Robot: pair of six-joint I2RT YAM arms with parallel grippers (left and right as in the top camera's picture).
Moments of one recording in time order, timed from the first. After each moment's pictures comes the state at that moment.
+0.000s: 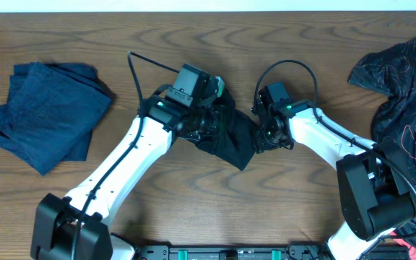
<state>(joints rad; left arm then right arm) -0.51 1.58 1.23 -0.70 0.39 -0.44 0.39 1.83 1.07 -0.66 -0.14 0.13</state>
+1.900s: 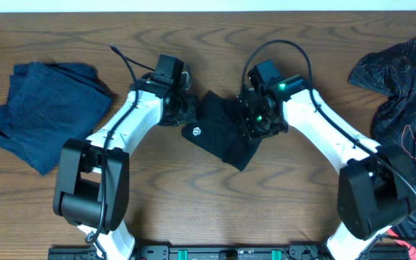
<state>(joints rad) -0.30 1.86 1.25 -0.65 0.28 -0.38 0.44 1.85 1.35 -0.99 -0.22 0.17</state>
